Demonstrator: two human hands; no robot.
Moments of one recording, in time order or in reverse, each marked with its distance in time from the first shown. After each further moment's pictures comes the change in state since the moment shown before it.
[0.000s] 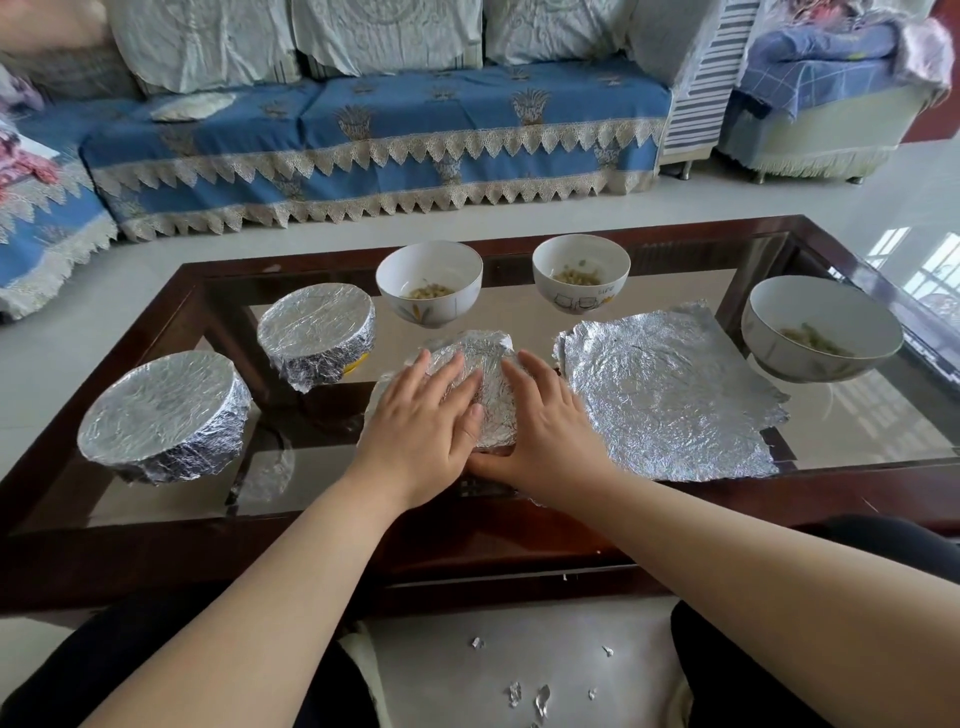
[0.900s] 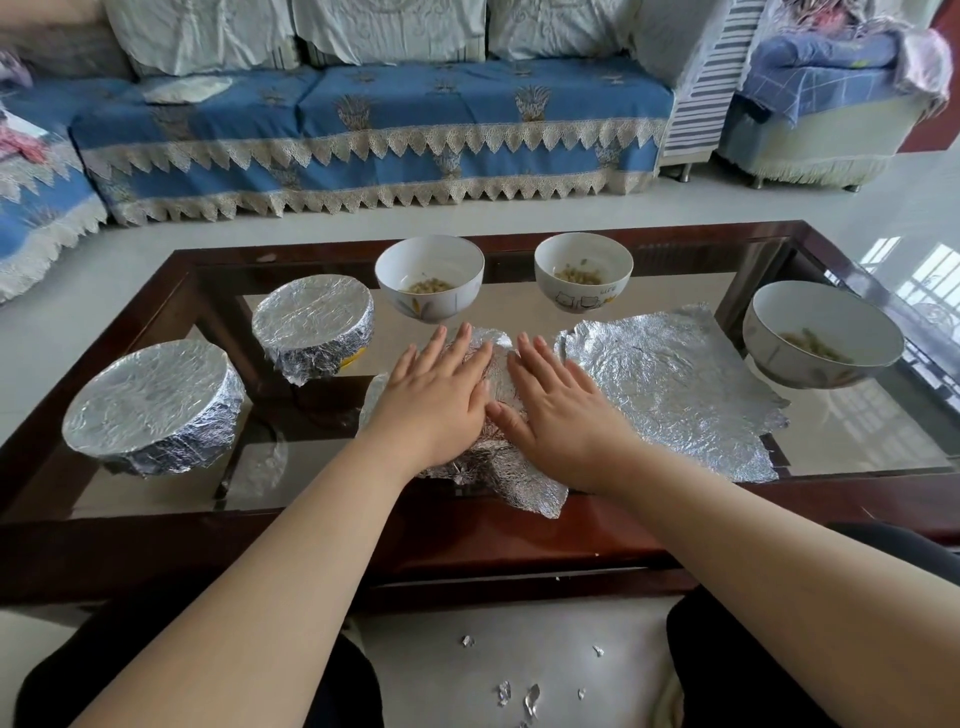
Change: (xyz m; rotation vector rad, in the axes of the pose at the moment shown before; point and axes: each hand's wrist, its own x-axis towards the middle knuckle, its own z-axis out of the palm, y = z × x) left_hand 0.034 0.007 -0.010 -0.021 -0.231 -0.103; right_hand 0.015 0.009 -0.024 -0.304 -0.259 -0.078
